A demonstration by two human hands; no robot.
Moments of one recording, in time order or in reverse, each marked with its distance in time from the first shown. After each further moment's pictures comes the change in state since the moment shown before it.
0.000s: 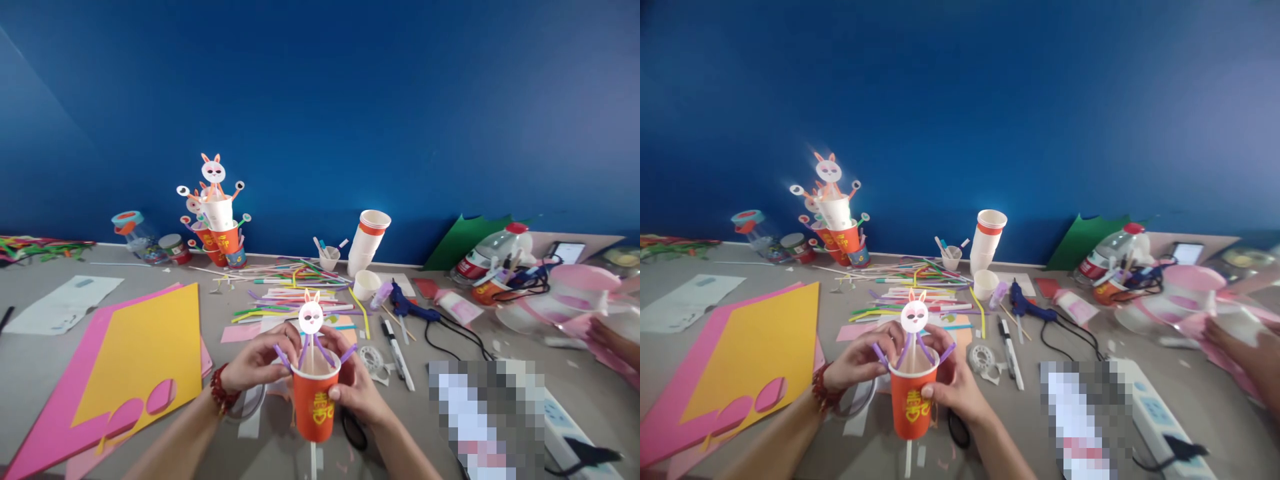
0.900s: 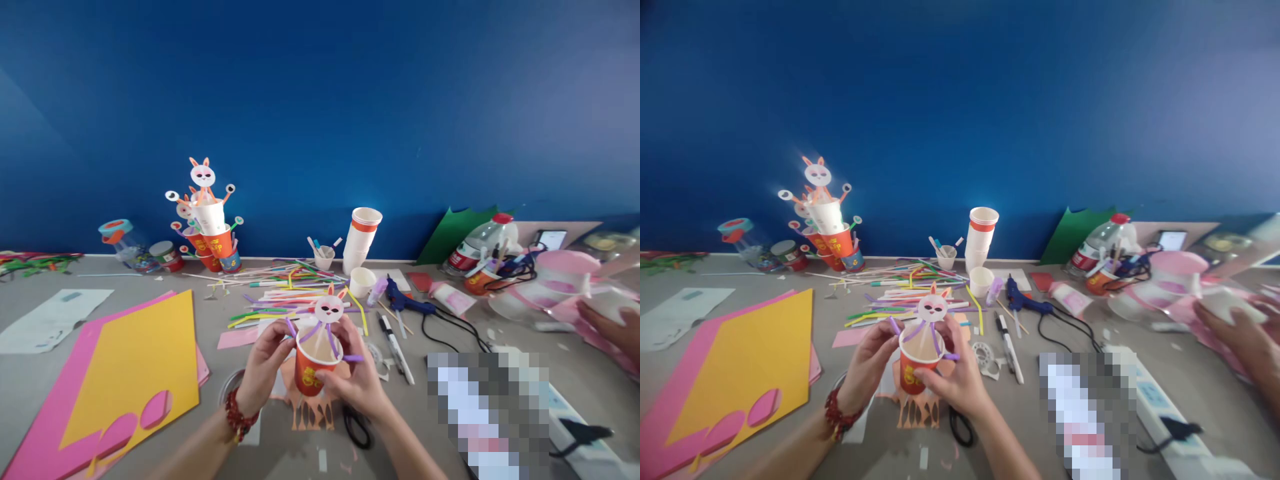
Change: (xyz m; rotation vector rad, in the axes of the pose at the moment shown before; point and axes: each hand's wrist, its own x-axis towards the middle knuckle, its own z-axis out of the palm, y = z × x) left_hand -0.002 -0.032 0.038 -0.171 0.646 -0.165; right_hand -0.002 0.012 -0.018 -0.652 0.241 -0.286
